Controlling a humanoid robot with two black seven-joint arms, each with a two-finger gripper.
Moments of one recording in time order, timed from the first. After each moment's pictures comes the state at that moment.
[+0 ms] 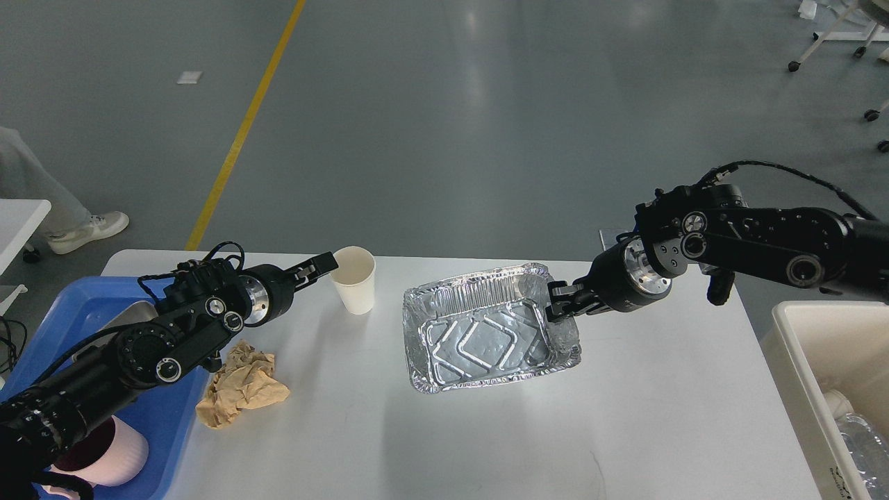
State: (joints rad) left arm -0.76 0.24 -0.51 -0.79 1.24 -0.17 0.18; right arm 1.36 -0.49 -0.25 1.25 -0.69 0.60 -0.12
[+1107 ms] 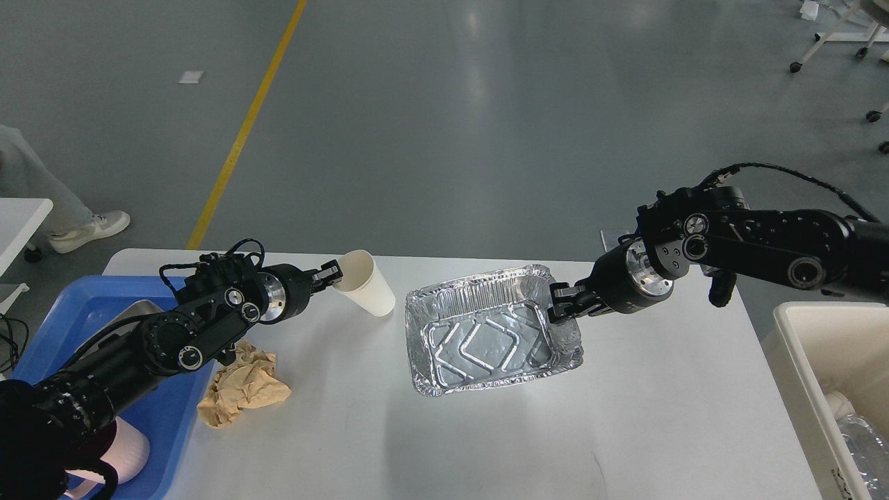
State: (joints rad) left arm -0.82 0.18 -0.48 -0.71 1.22 -0.27 0.15; right arm 1.36 -0.49 -0.25 1.25 -0.69 0.60 -0.12
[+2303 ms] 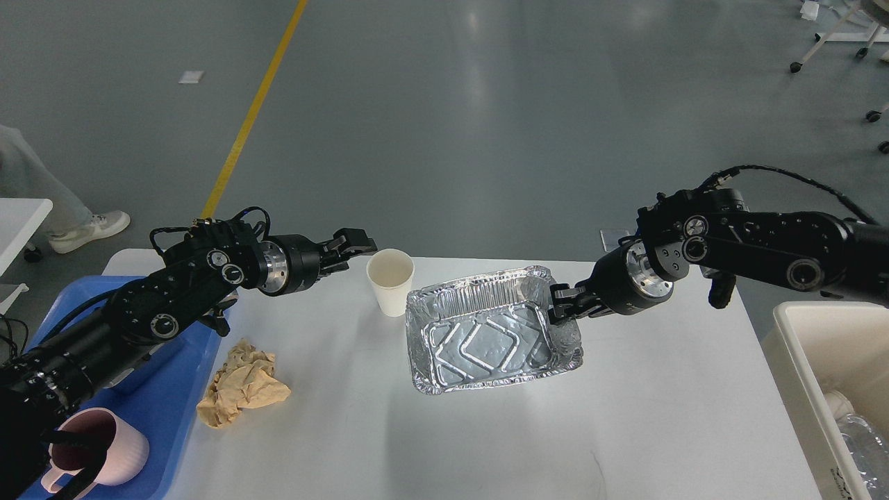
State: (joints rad) left arm -0.87 0.23 -0.54 -0.81 1.11 -0.41 0.11; right arm 1.35 -0.49 -0.25 1.24 -0.69 0.59 -0.12
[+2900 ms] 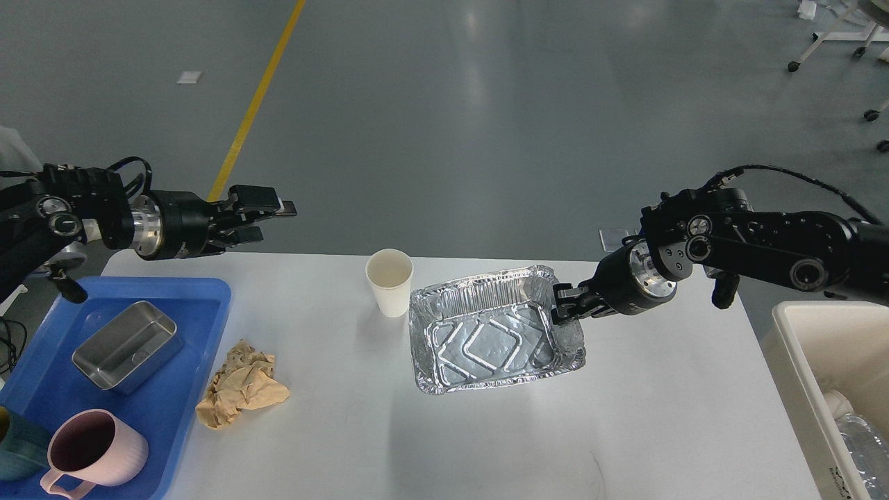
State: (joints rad) left arm -0.89 0.80 -0.57 -1.16 0.89 -0.63 0.10; right arm 1.35 -0.50 -0.25 1.24 -0.69 0.59 -0.12
